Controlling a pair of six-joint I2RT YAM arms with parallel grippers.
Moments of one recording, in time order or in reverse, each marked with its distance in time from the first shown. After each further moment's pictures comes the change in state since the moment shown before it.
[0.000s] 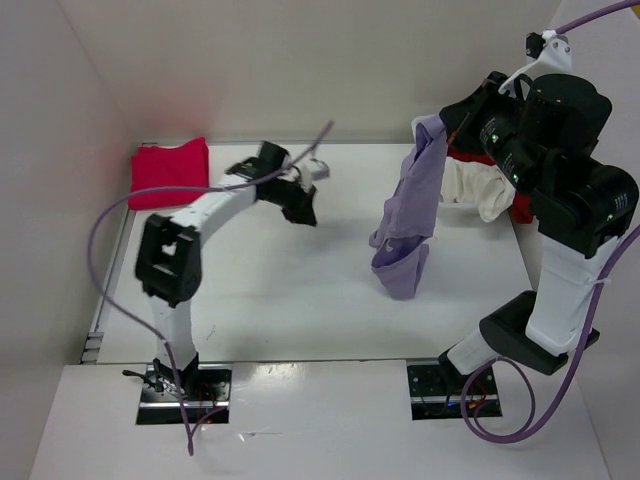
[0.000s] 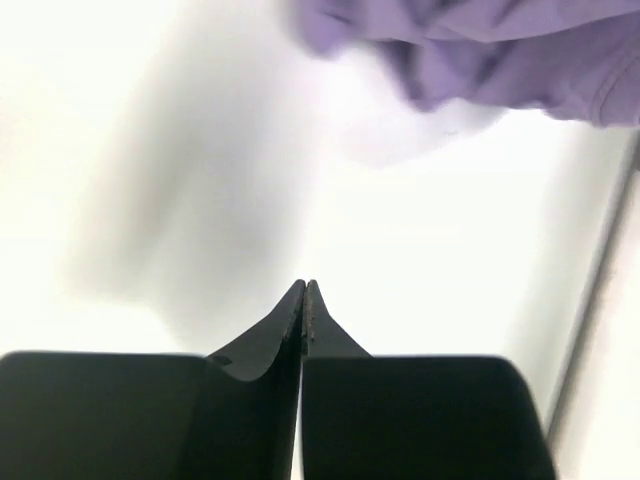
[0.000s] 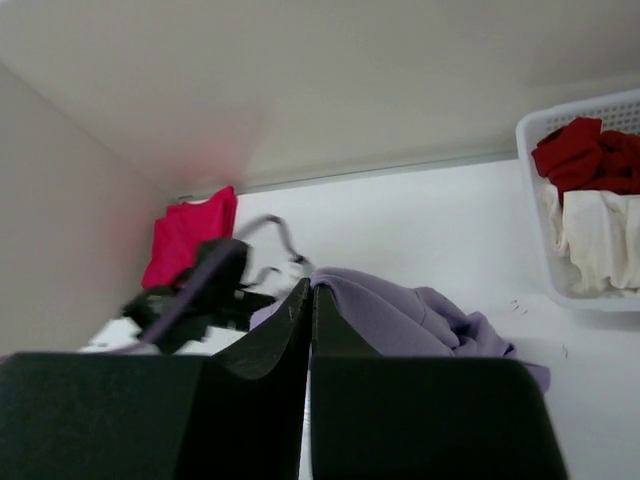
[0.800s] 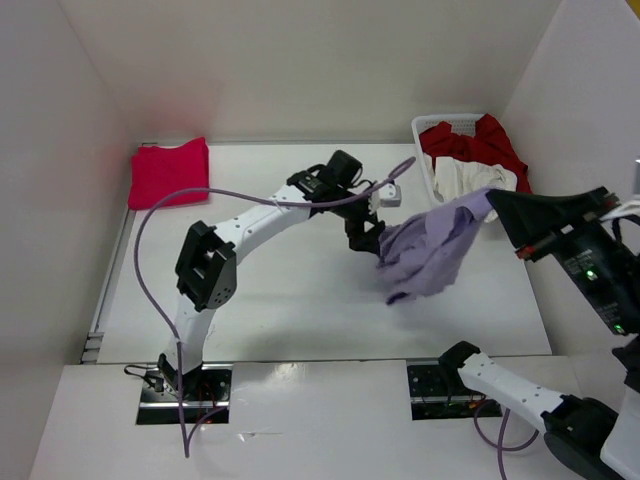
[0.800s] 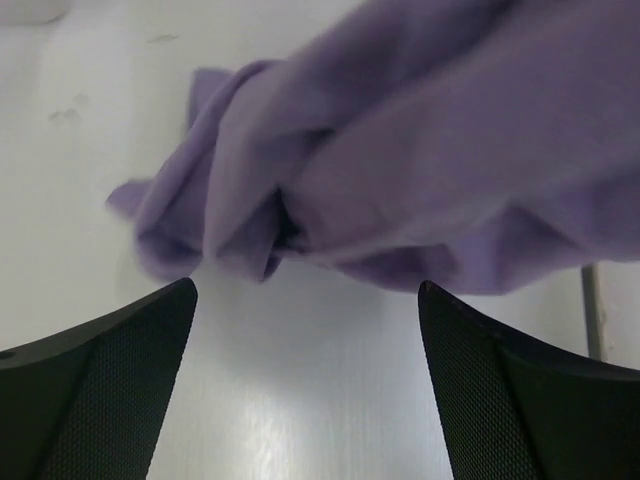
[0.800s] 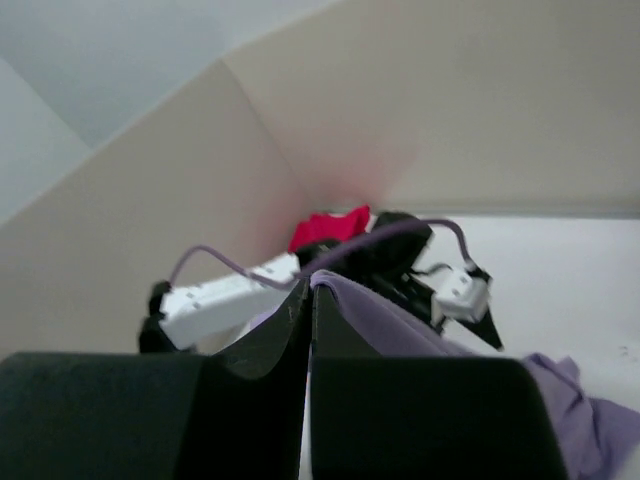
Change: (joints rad) left arm -0.253 0.052 0.256 -0.011 -0.045 0.148; right arm 0.047 -0.690 -0.757 0.352 -0.241 0.010
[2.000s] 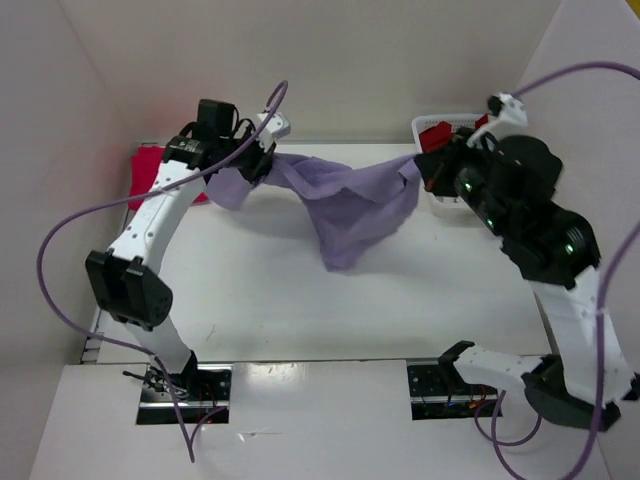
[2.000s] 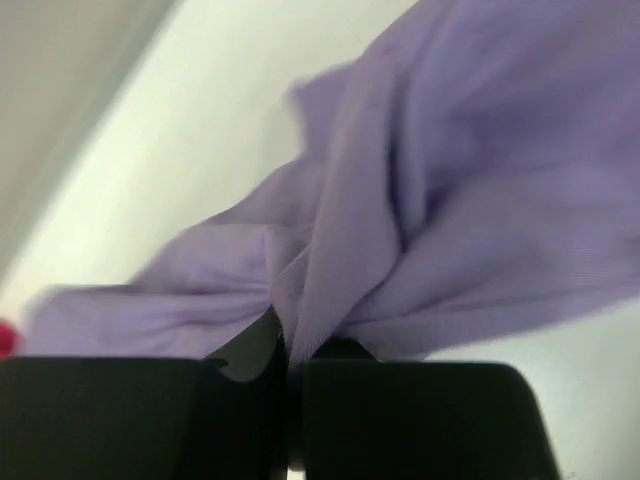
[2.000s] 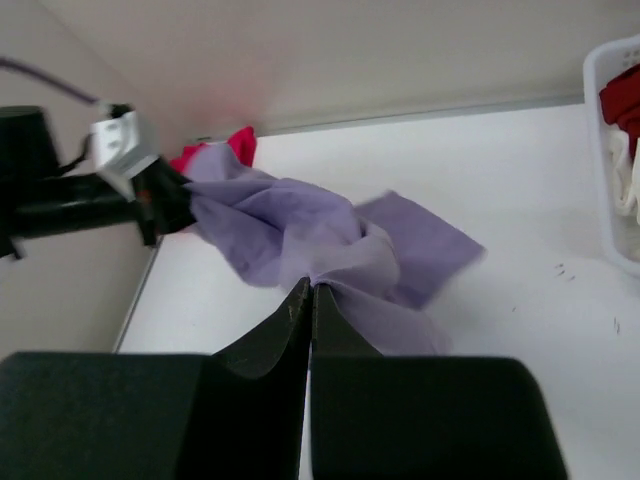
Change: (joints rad) left arm 0.457 -0.334 -0.131 -0.110 -0.175 0.015; right arm 0.009 0.217 -0.148 0.060 0.177 0.039
